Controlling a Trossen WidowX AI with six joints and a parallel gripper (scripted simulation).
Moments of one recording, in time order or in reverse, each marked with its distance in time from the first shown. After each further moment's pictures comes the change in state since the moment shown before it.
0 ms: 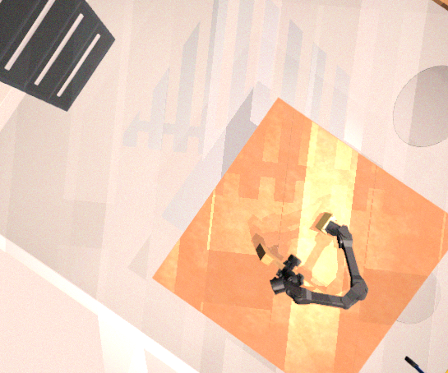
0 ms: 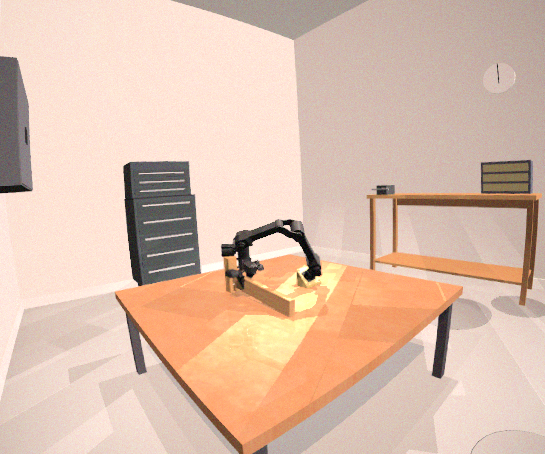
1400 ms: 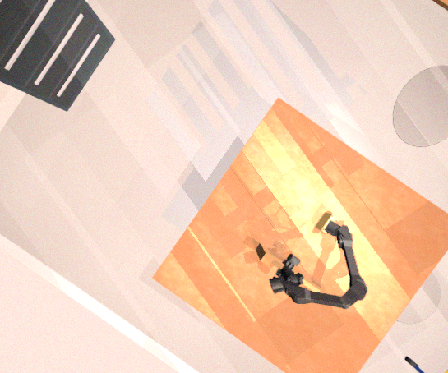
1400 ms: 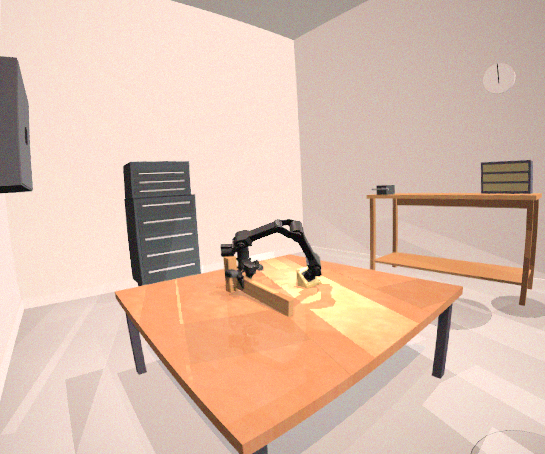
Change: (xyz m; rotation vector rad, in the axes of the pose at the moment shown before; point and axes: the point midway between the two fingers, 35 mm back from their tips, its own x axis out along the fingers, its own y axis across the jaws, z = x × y) arm 0.001 0.000 -0.004 0.001 -0.002 0.001
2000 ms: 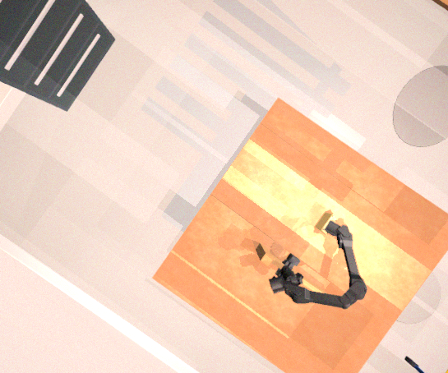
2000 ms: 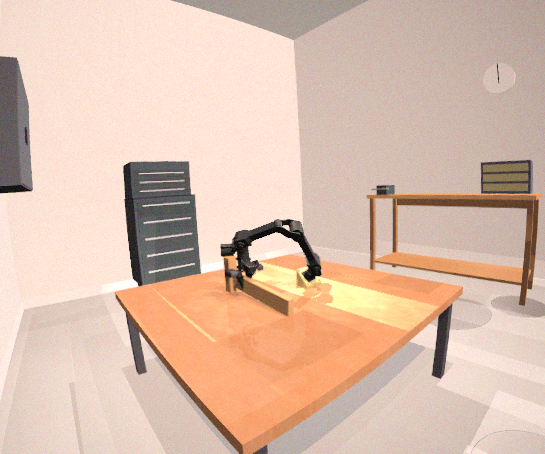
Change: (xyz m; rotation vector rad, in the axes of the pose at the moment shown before) arm -0.001 0.000 -0.002 0.000 0.002 0.000
